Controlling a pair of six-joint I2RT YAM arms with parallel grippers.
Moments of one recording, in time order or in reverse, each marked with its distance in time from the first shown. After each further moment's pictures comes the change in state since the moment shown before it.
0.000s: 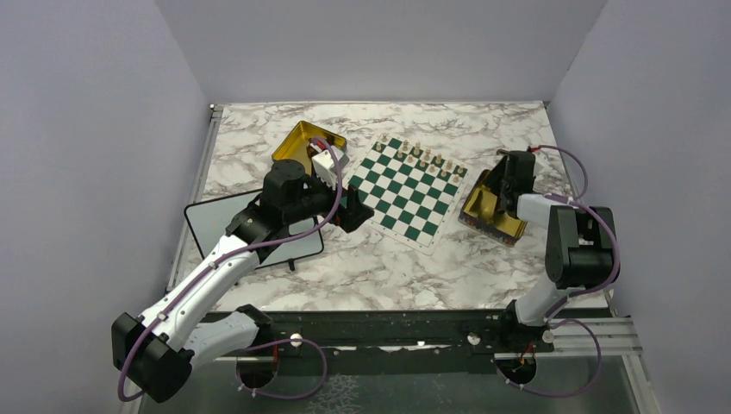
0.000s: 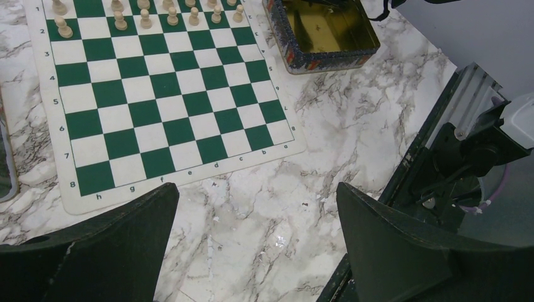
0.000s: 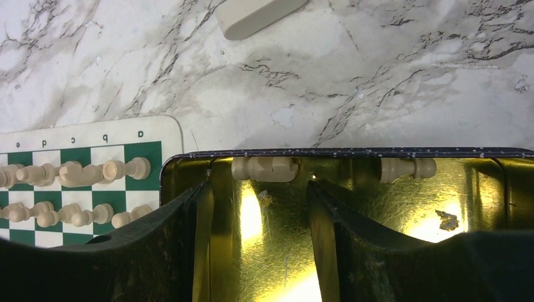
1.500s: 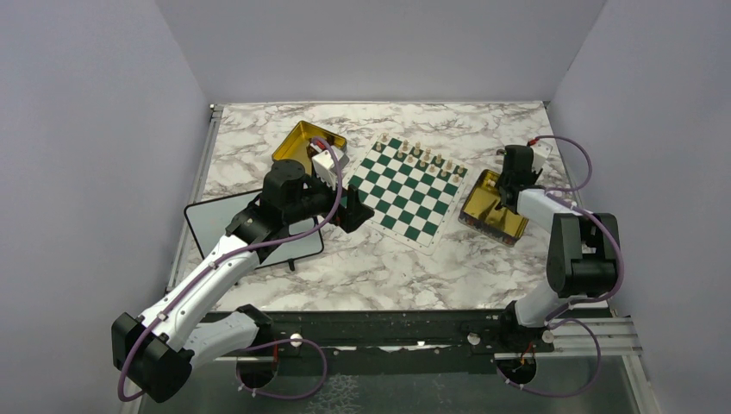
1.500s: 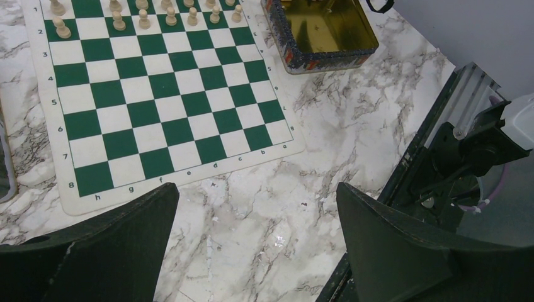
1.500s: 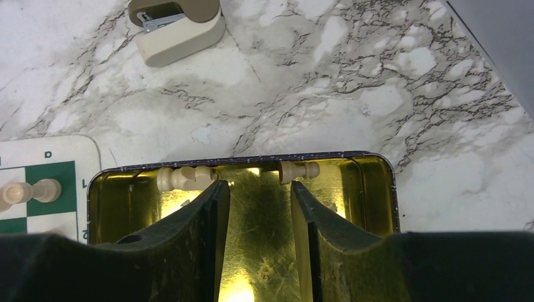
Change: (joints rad) left arm 0.000 0.000 0.000 0.001 0.005 -0.005; right arm 0.037 -0.058 0.072 -0.191 0.290 -0.192
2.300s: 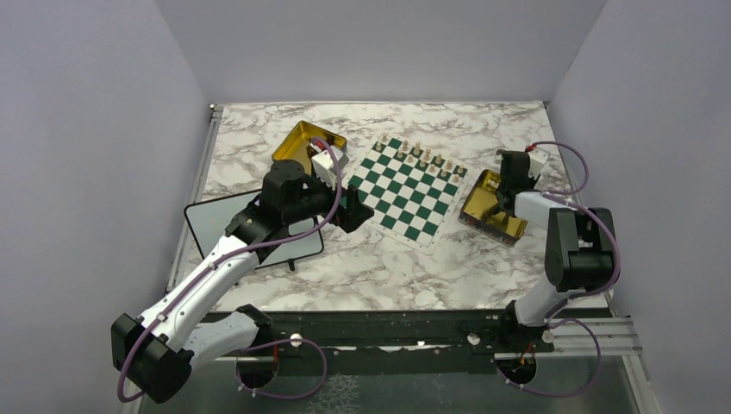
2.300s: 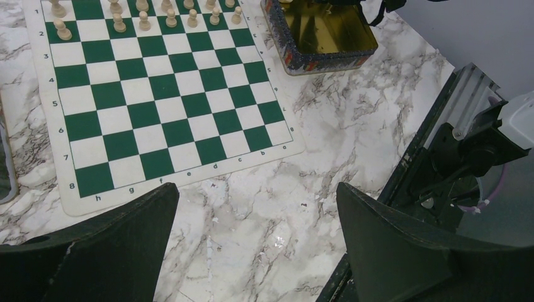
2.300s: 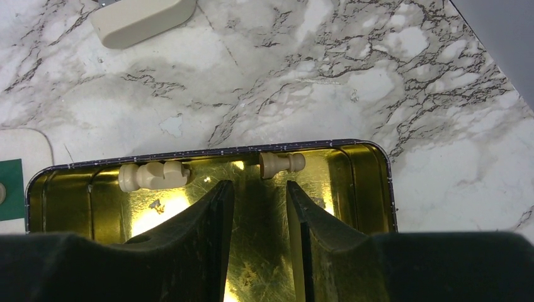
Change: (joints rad) left arm 0.000 -0.004 0.000 0.001 0.000 0.000; right arm 0.000 0.040 -0.039 0.045 0.050 -0.011
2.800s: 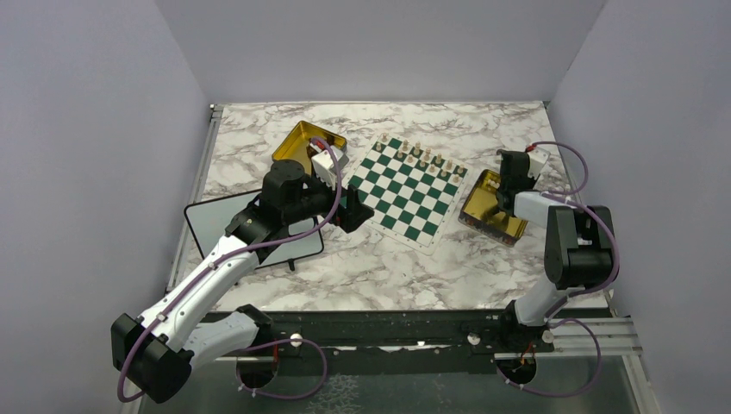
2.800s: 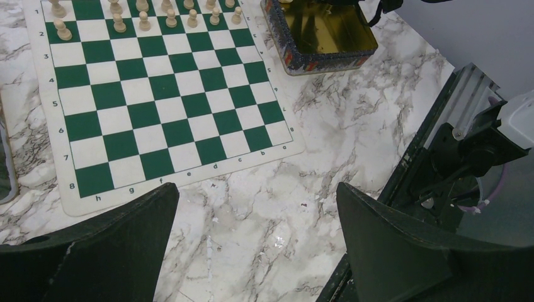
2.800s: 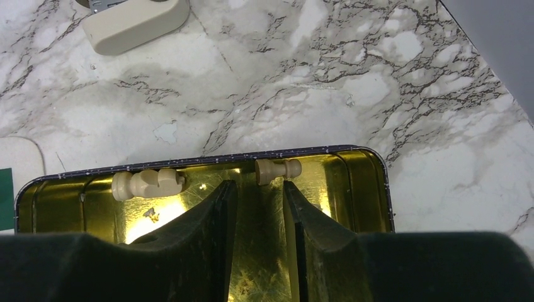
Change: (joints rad) left arm 0.000 0.000 0.000 0.000 0.000 0.000; right arm -0.002 0.016 0.000 0.022 0.015 -0.008
